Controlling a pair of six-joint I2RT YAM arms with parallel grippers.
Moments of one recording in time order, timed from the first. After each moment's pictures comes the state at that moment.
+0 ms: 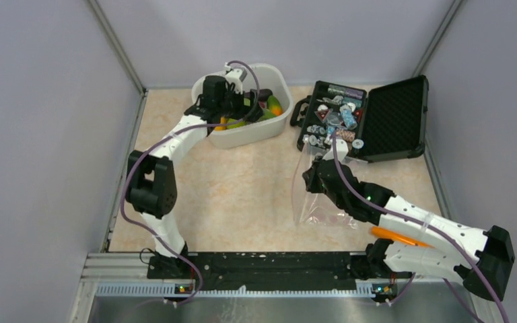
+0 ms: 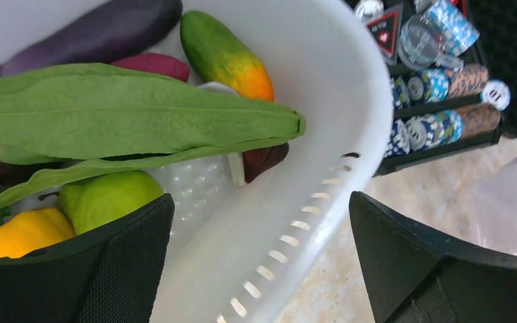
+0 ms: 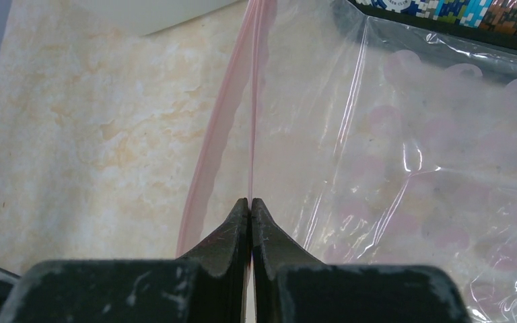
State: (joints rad) left arm -0.34 1.78 1.46 -0.12 0.33 -0.17; right arm 0.94 0.98 0.76 -0.33 0.48 0.70
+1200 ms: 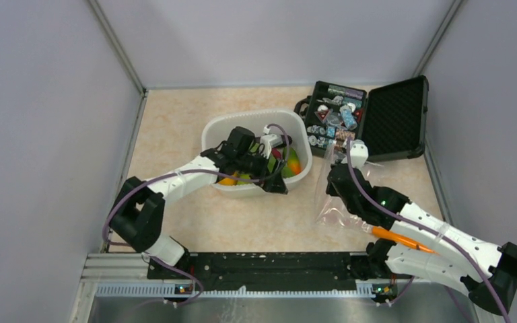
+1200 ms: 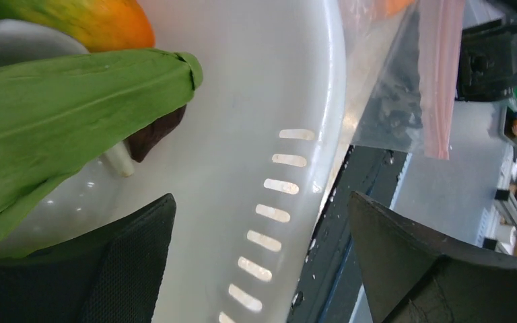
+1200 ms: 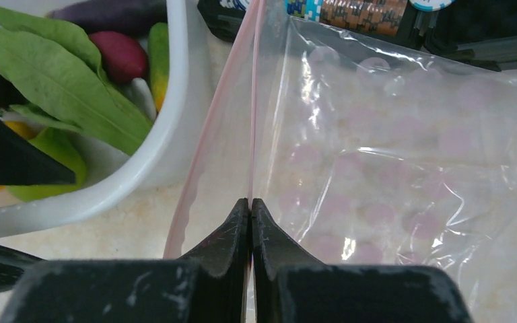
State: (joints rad) left arm -0.64 1.57 1.02 -0.25 0.73 -0.19; right arm 0.89 0.86 0.73 -0.54 0.64 0.68
